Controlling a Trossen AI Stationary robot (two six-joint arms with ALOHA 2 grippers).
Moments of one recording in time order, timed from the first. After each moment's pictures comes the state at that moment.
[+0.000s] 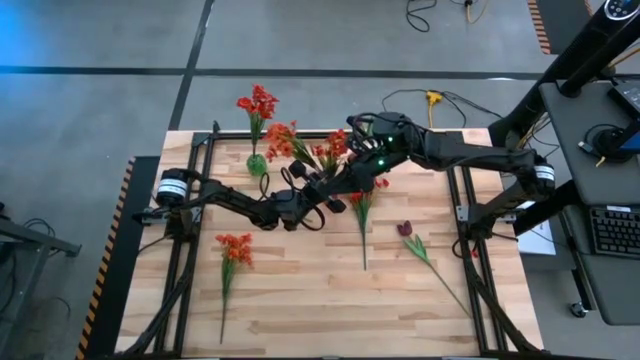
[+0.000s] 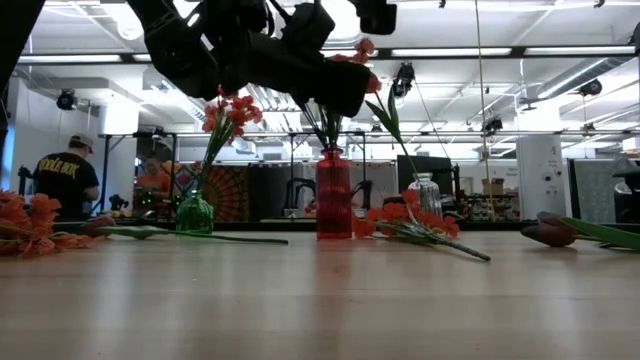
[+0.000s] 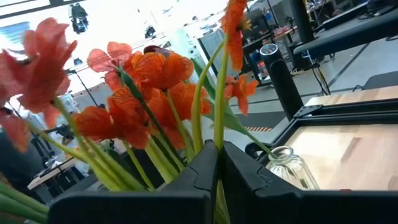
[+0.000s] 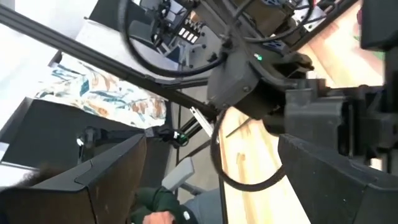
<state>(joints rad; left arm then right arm) -0.02 1.90 0.95 1.14 -0.89 0.59 -0.23 1.48 1.43 -0.25 -0.64 0.81</state>
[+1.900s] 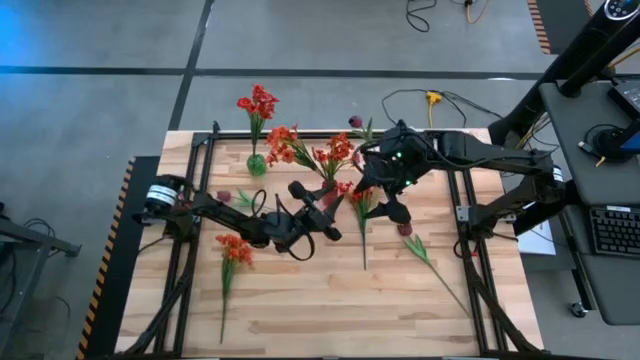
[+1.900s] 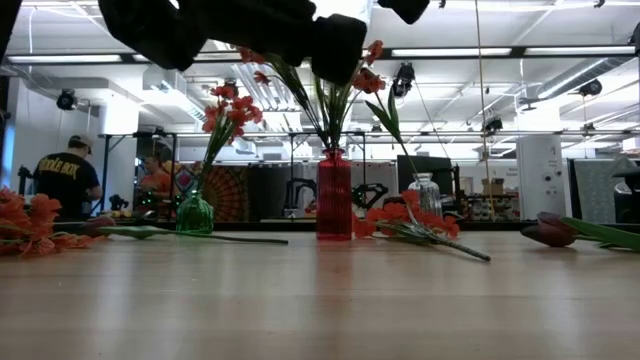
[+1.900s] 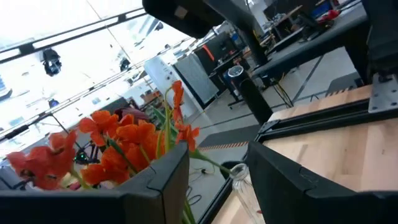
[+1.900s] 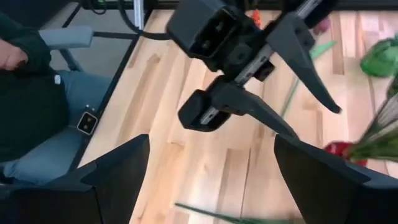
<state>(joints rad) -0.20 1.84 0.93 1.14 -0.91 0.75 -0.13 1.42 1.54 -0.88 -0.43 -0.14</state>
